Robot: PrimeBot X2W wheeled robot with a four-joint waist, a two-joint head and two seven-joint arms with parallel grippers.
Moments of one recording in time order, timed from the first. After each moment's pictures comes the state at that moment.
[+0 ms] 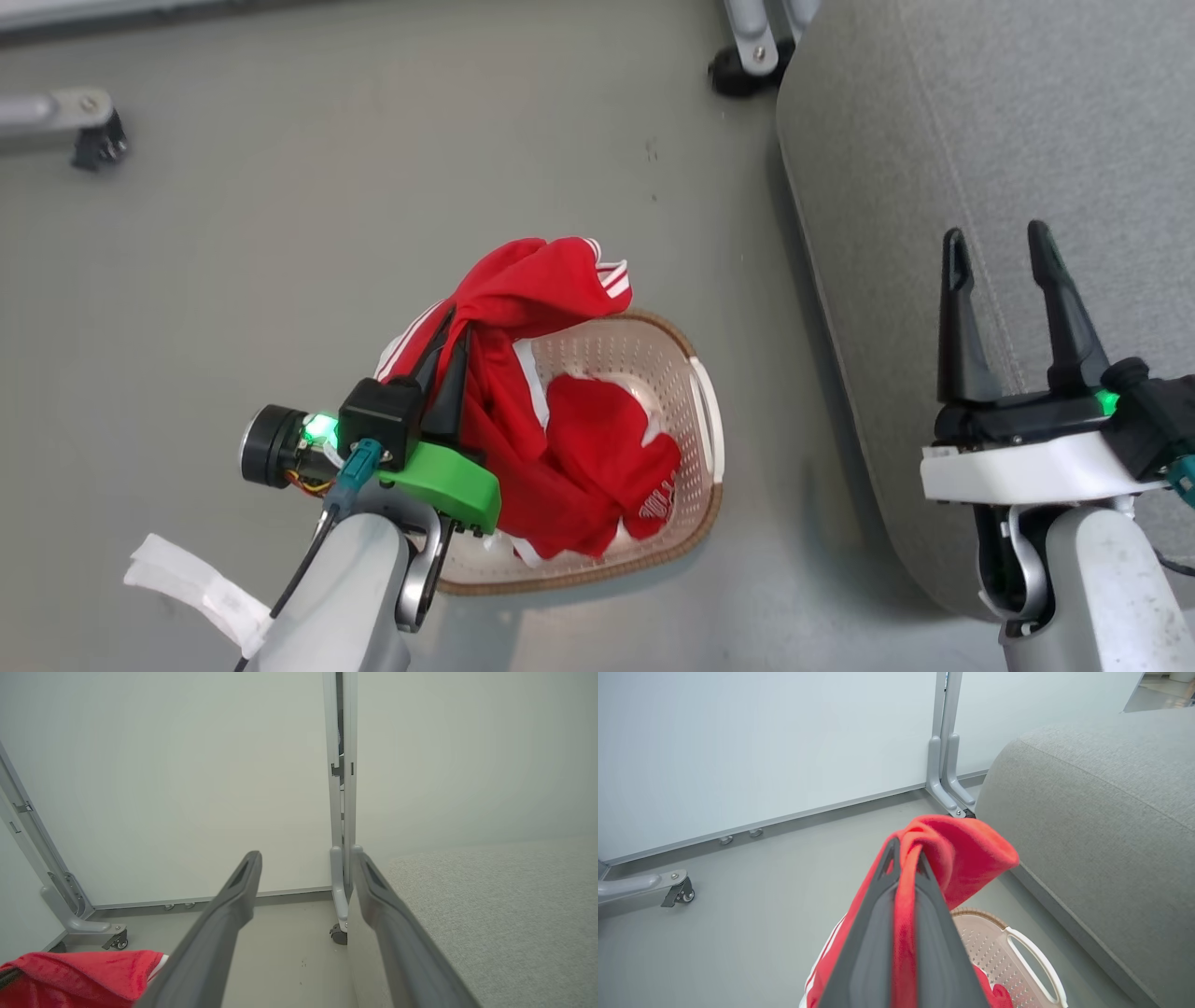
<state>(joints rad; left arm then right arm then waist) -0.39 0.10 -0.42 0.43 -0.21 0.03 -0.26 -0.17 -0.05 -0.01 -0.09 0.16 0.13 -0.26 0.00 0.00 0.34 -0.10</state>
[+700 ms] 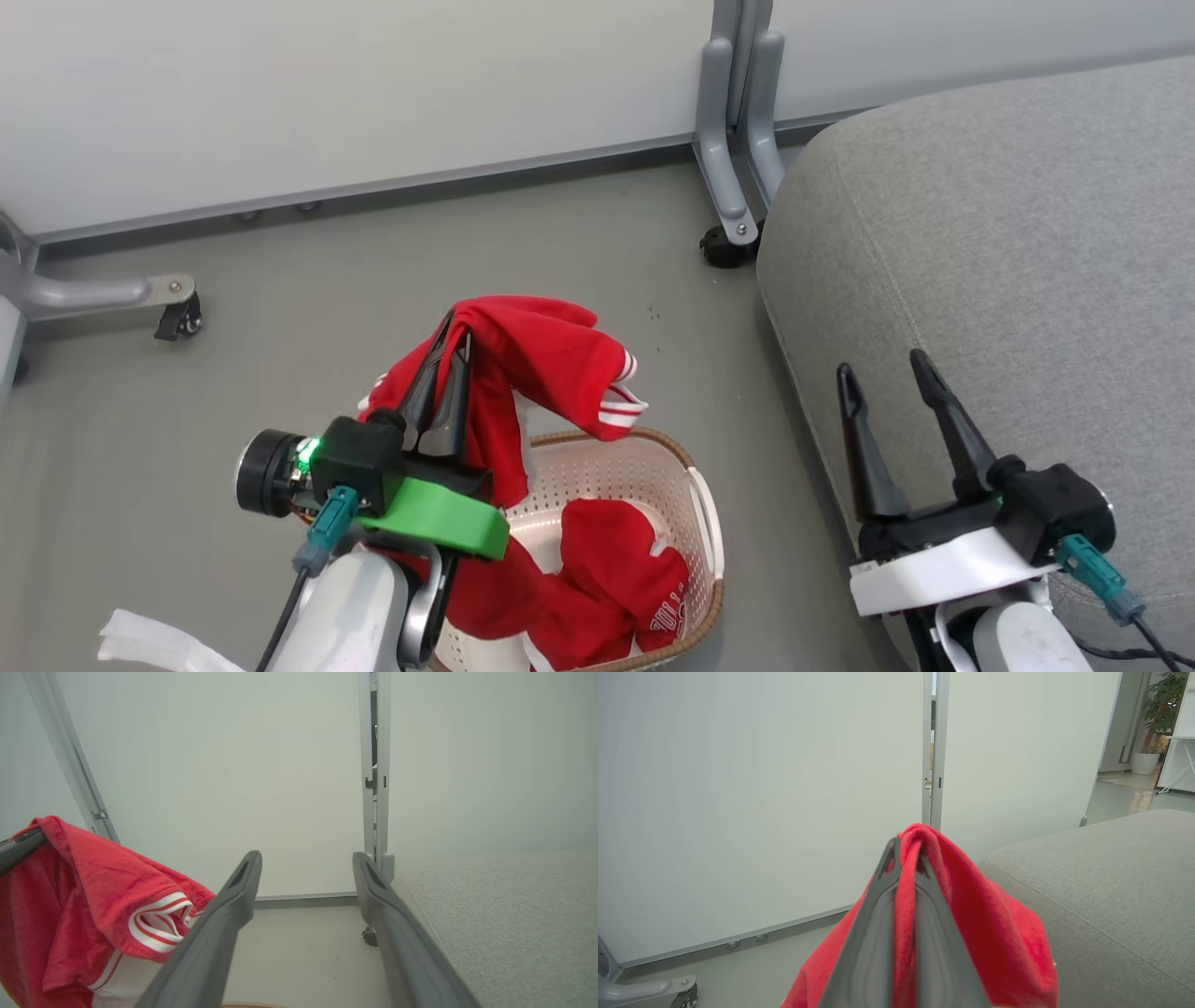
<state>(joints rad) -0.26 0.06 -0.32 0.21 -0.18 -0.02 -0.26 -0.02 -0.05 0.13 -0.02 0.16 0.13 -0.26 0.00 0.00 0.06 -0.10</state>
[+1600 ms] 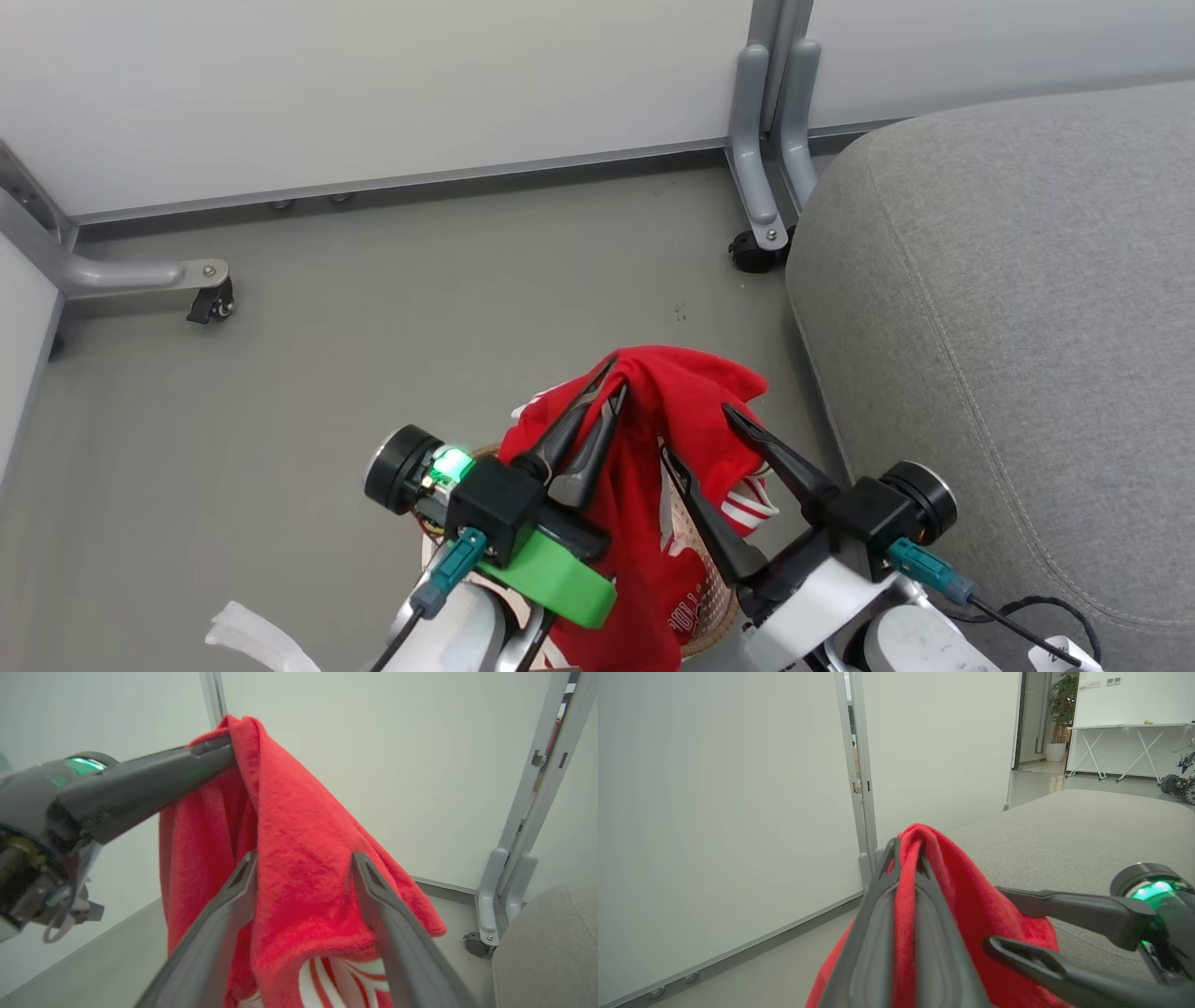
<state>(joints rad) -0.26 0.05 -0.54 0.16 -0.16 -0.10 -0.26 -0.16 -0.17 0.52 0.12 0.23 0.13 -0.26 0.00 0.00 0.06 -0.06</state>
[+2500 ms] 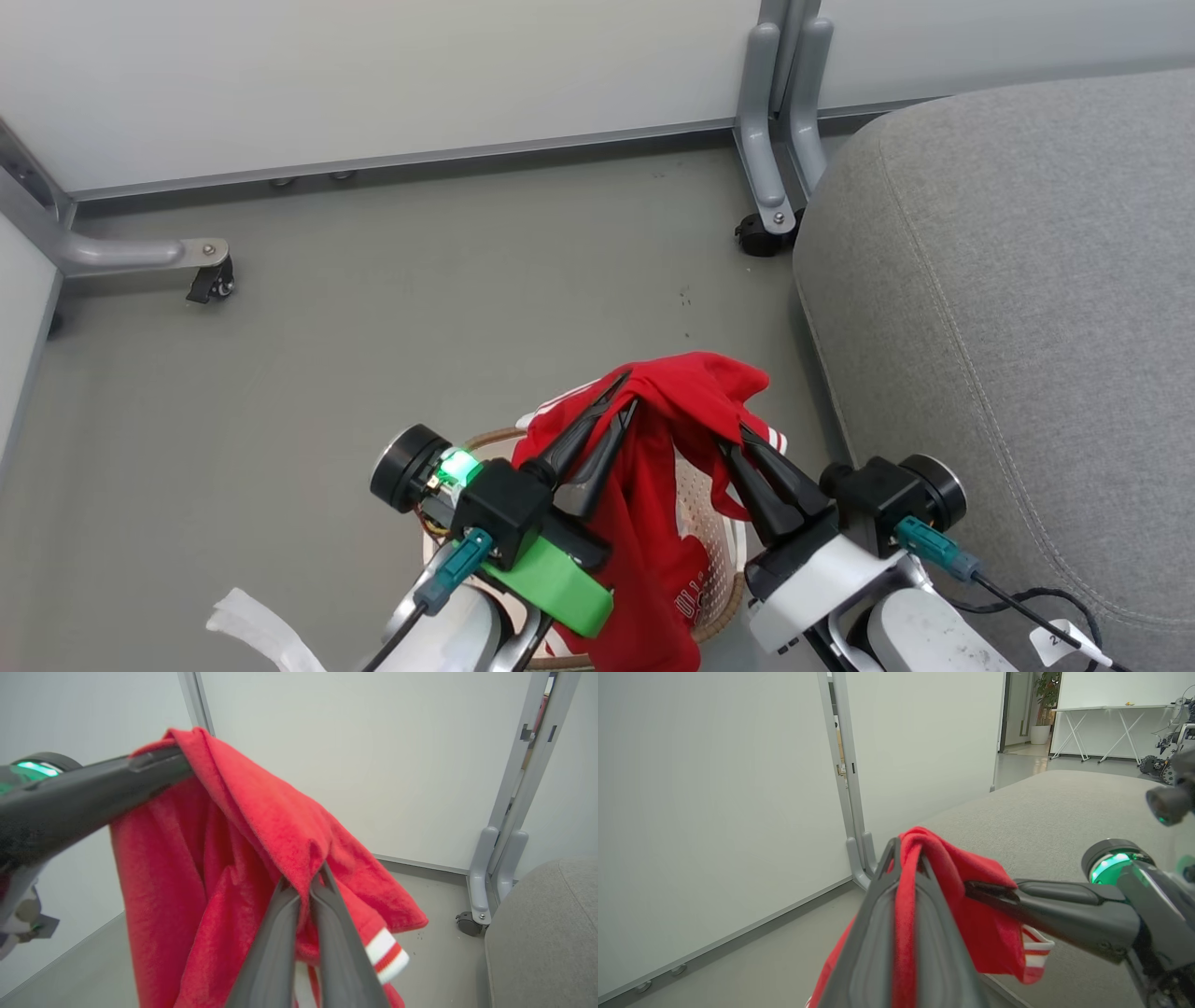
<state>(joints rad) -0.28 0.10 -0.60 0.16 -0.19 -0.11 -0.25 -0.19 -0.15 0.48 0.19 0.24 0.13 -0.26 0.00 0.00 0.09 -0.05</state>
